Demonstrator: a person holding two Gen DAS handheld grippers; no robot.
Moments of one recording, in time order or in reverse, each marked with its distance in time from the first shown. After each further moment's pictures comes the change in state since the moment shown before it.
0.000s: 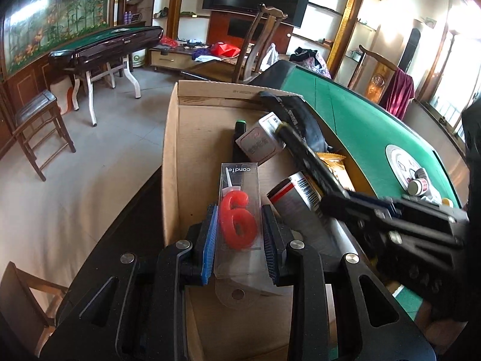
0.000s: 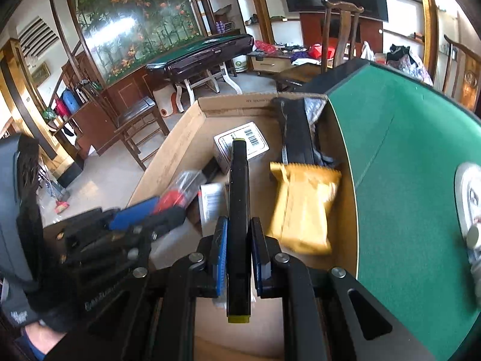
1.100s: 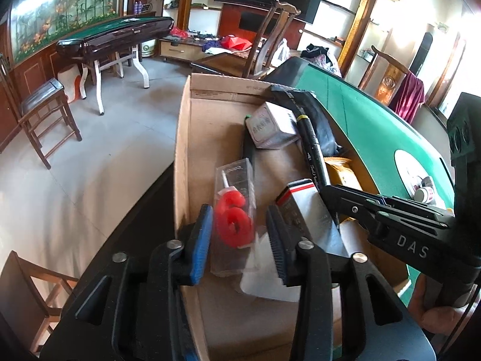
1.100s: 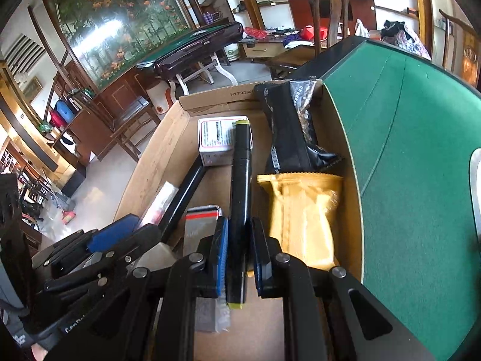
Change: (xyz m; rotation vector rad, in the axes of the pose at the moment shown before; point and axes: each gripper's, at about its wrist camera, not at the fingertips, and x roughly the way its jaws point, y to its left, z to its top) left arm 0.002 0.001 0.004 -0.038 0.039 0.031; right arm 0.018 -0.022 0.005 0.103 0.061 0.044
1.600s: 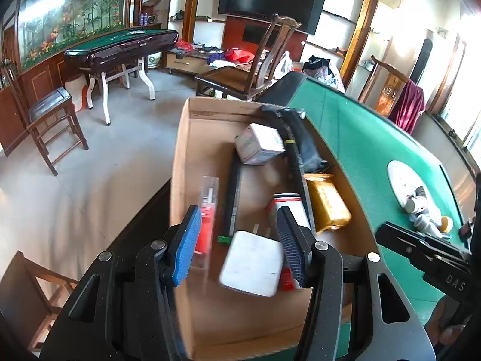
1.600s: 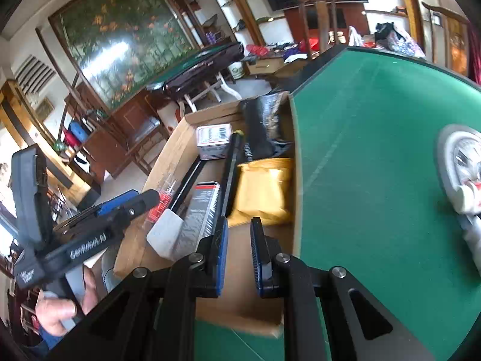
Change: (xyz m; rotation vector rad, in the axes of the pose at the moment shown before) left arm -0.031 -0.019 0.004 -0.006 -0.067 0.024; right arm -0.080 -0.035 -0.039 0.057 -0.105 0.065
